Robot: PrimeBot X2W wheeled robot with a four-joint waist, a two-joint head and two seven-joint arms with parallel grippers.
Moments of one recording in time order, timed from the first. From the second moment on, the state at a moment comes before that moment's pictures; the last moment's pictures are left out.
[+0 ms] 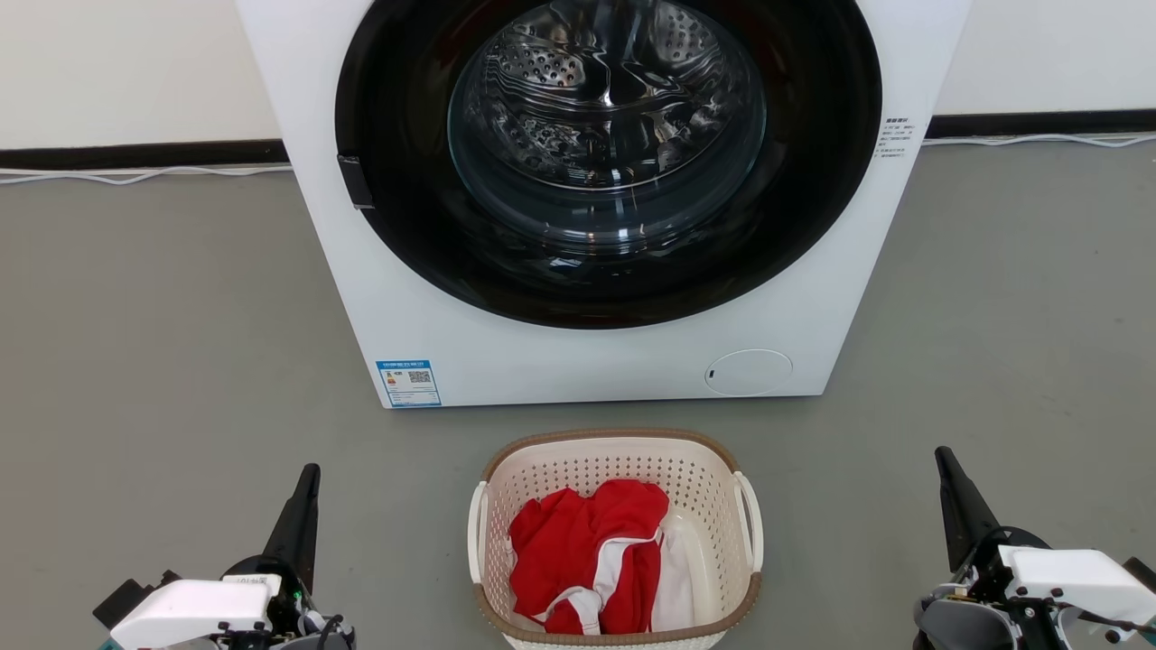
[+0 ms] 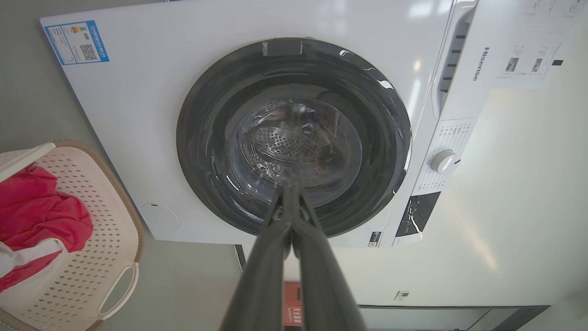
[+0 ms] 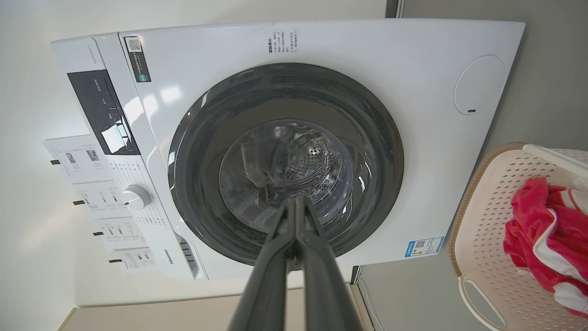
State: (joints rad) left arm -0.05 0.04 0.08 0.27 -1.61 -0.12 0.11; right arm -0.07 -0.04 -0.13 0.28 1.60 0.12 0.11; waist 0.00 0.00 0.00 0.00
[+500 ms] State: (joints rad) left arm -0.05 0.04 0.08 0.27 -1.61 -0.12 0.11; right arm -0.07 -0.04 -0.13 0.28 1.60 0.12 0.11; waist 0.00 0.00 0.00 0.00
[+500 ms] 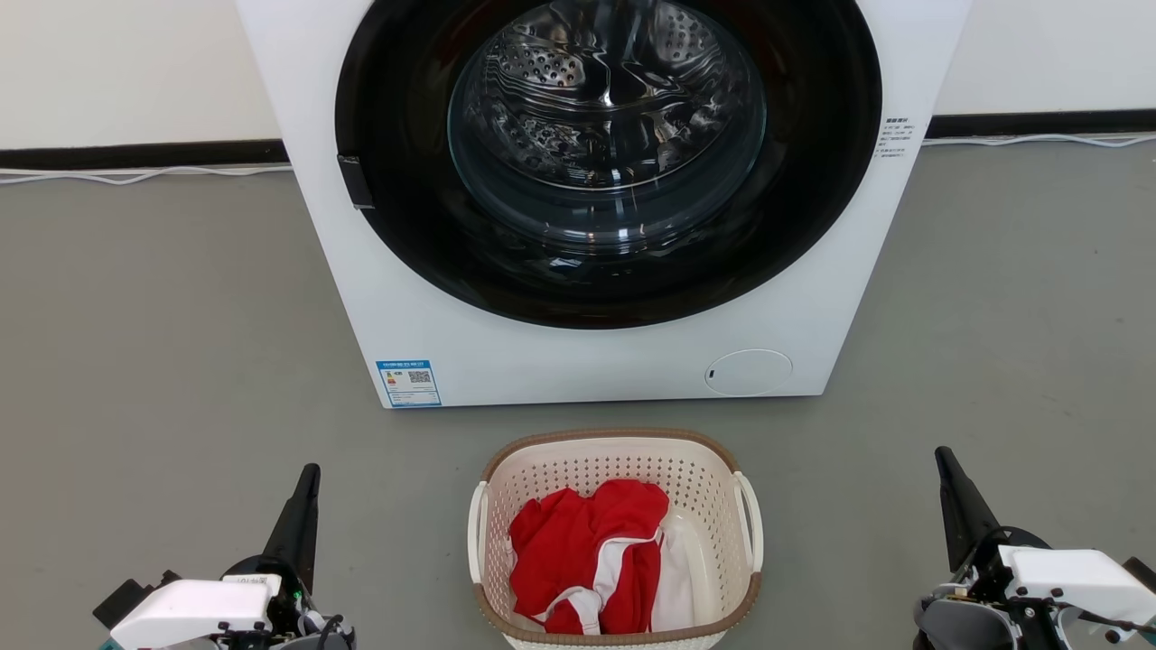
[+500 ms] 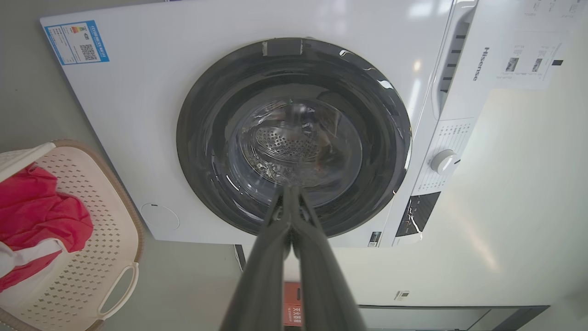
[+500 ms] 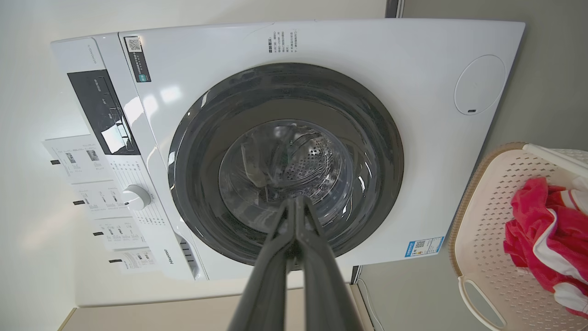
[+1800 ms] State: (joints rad) left arm 0.00 0.03 0.05 0.31 -1.61 -0.12 0.08; right arm -0.02 -0.03 -0.12 0.30 1.59 0.12 0.08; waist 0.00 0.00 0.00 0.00
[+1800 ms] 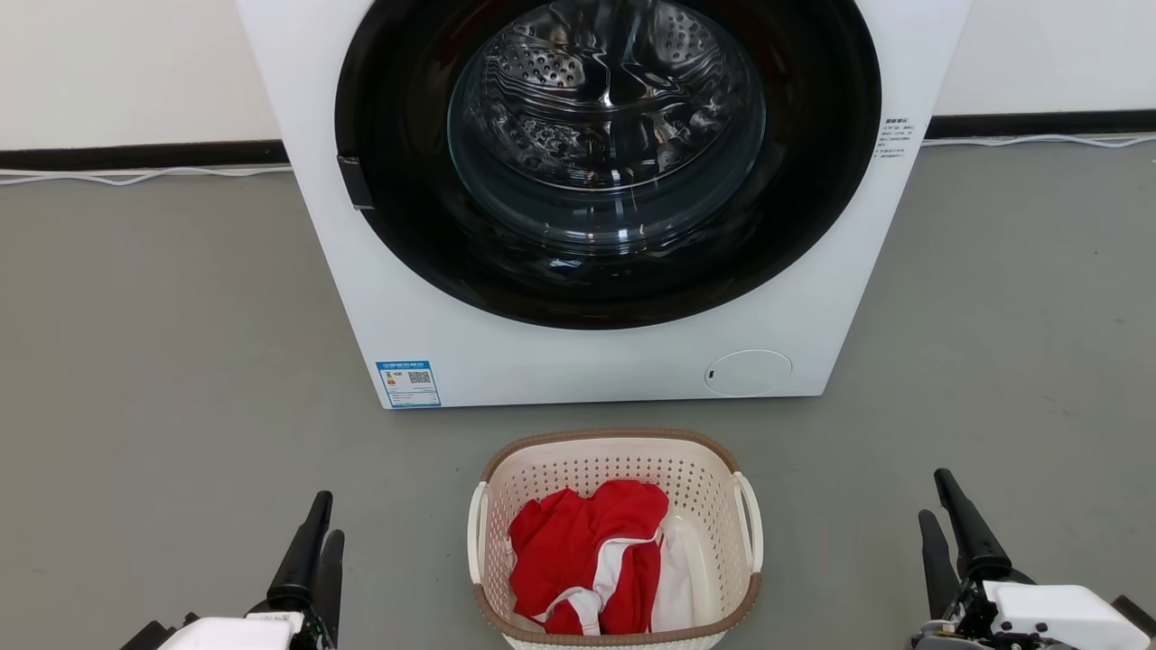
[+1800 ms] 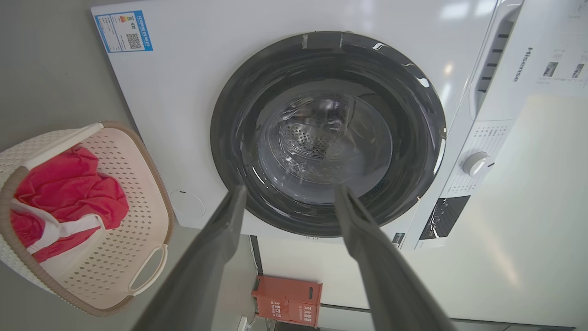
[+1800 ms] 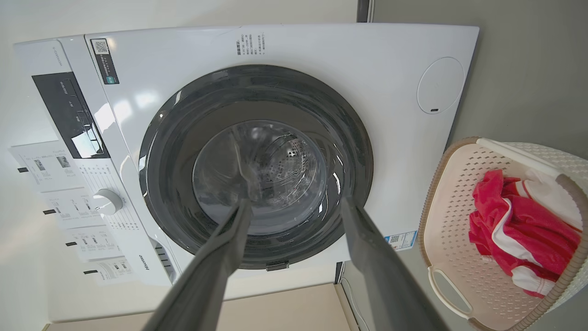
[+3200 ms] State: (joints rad) left arm 0.00 0.03 -0.02 0.31 -1.11 -0.07 -0.04; right arm -0.02 -0.04 -0.08 0.24 0.89 0.12 -0.04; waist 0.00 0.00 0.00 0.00
